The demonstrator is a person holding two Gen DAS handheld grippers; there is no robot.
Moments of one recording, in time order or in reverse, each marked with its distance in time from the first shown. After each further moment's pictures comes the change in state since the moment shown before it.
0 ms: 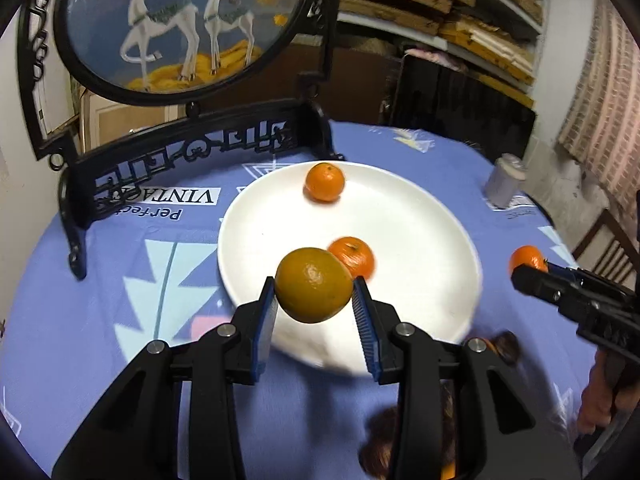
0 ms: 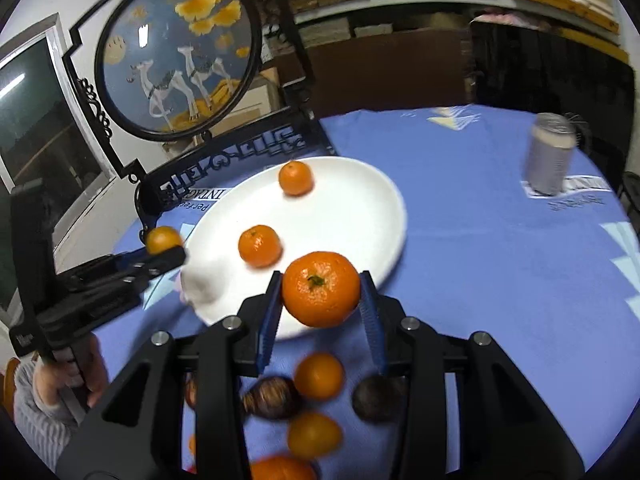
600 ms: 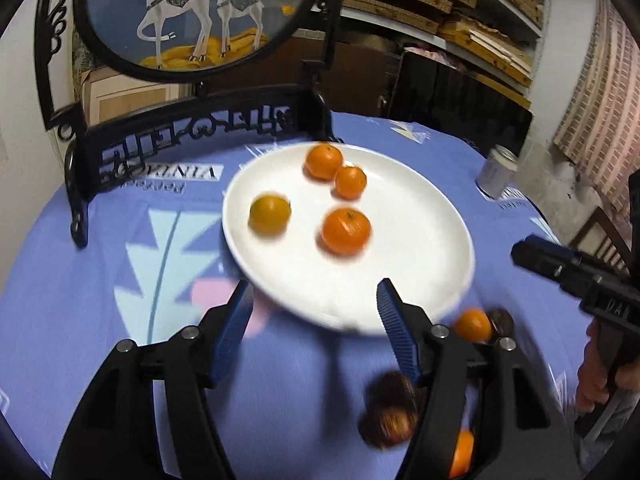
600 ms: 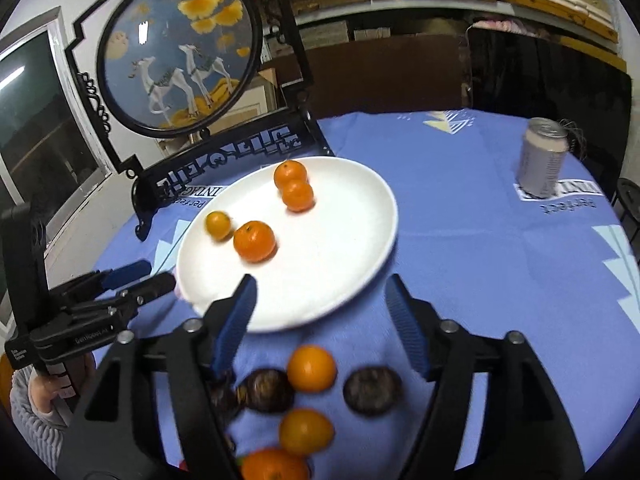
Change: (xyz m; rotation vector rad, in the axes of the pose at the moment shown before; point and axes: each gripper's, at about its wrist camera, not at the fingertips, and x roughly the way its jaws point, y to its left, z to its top) left arm -0.029 0.000 -0.037 -0.021 0.006 -0.043; right arm -0.024 0.000 -0.014 -0.016 -0.030 -0.033
